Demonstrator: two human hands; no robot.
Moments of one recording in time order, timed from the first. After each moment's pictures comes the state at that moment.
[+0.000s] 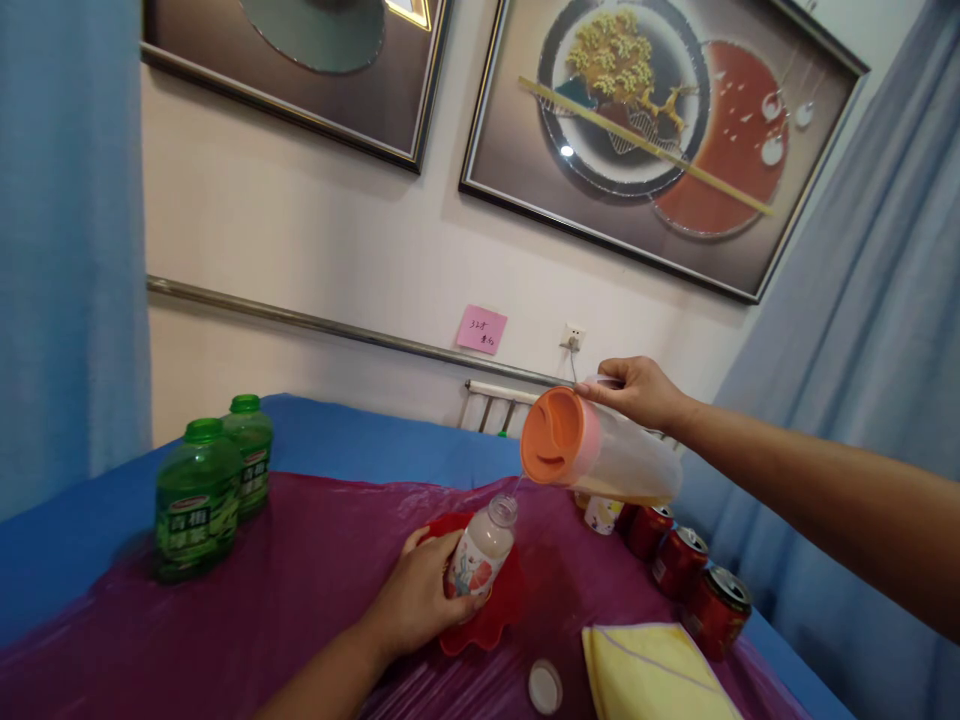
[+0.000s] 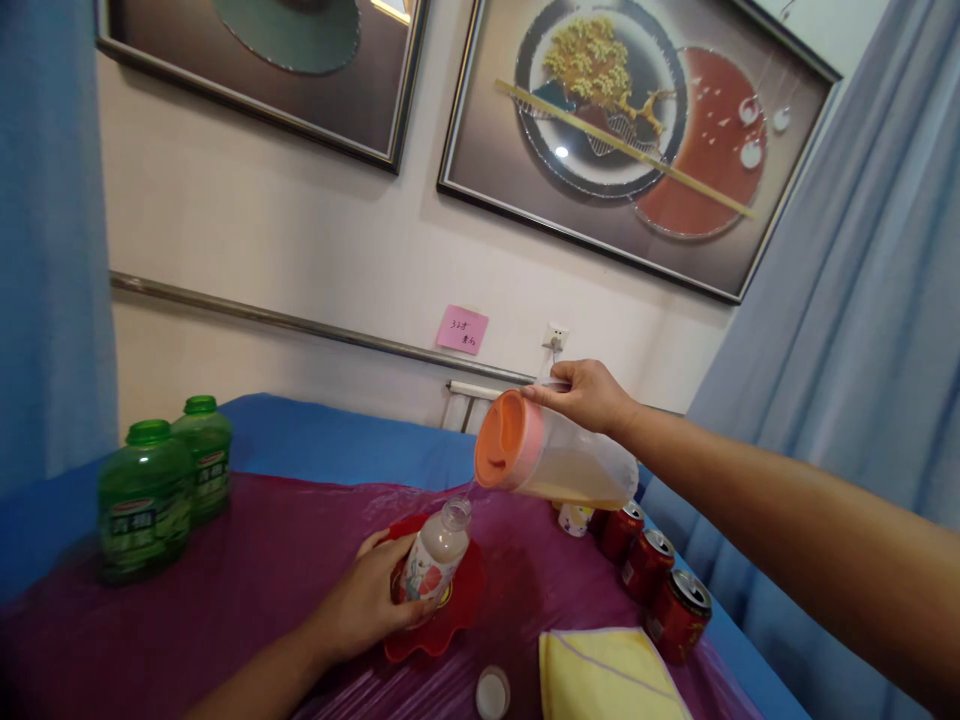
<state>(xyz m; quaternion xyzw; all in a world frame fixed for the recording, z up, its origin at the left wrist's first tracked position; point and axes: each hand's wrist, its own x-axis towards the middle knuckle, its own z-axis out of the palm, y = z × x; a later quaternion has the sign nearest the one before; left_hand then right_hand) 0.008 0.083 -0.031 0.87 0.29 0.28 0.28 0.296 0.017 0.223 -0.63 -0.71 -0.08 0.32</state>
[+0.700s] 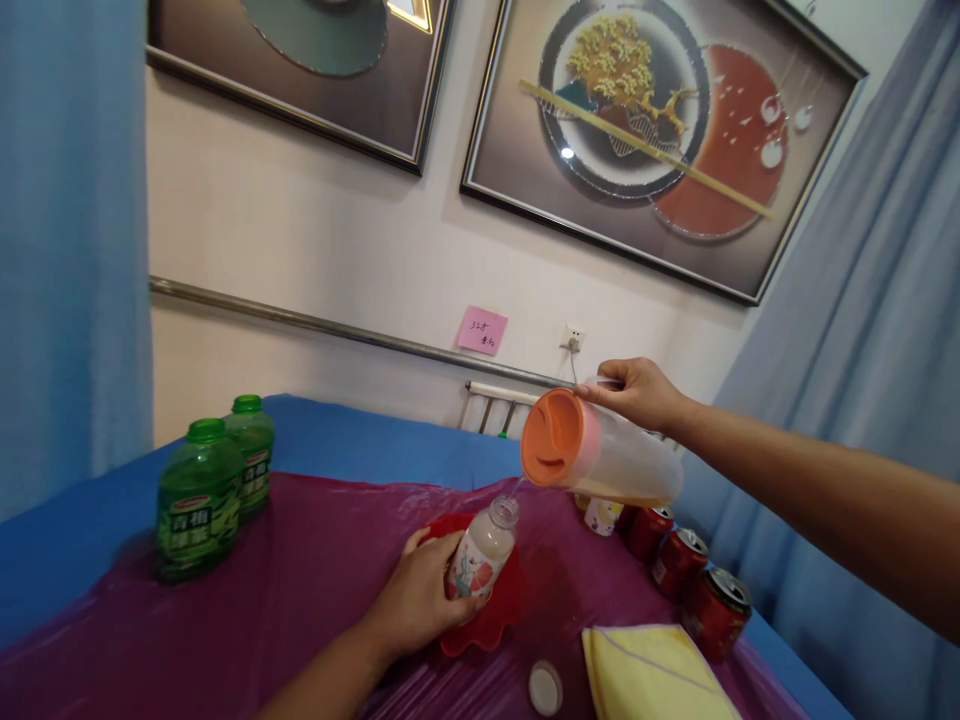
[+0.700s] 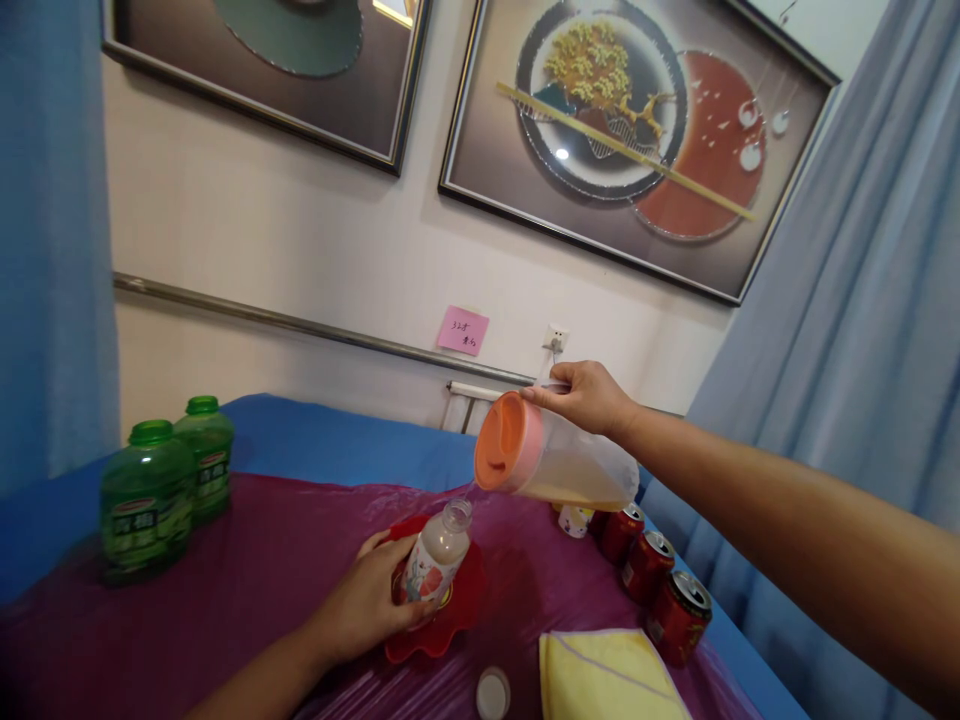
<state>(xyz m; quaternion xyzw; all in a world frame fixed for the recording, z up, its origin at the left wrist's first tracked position) 0.008 0.082 -0.031 0.87 0.29 0.28 0.28 0.296 0.017 0.223 -0.63 -0.71 -0.07 0.31</state>
